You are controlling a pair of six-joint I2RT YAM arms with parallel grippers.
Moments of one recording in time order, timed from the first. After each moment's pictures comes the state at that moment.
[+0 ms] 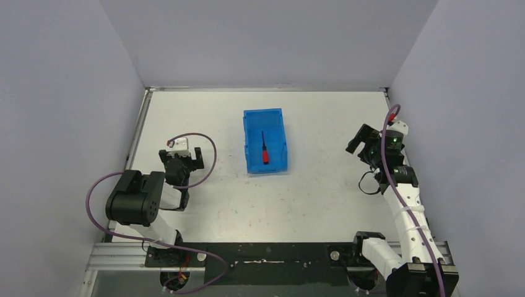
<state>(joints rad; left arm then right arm) -0.09 1.63 0.25 1.19 -0.21 -0.02 -0.05 0.94 0.82 -0.46 0.07 0.42</state>
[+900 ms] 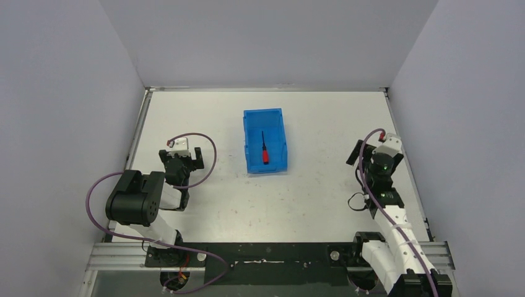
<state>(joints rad) -0.09 1.63 0.25 1.19 -0.21 -0.02 -0.01 0.85 0.54 -0.10 0.25 0.23</state>
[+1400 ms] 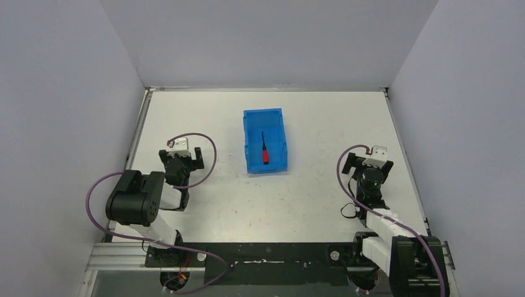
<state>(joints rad) -0.09 1.63 0.25 1.19 -0.21 -0.02 0.00 0.97 0.15 0.59 0.27 0.04</state>
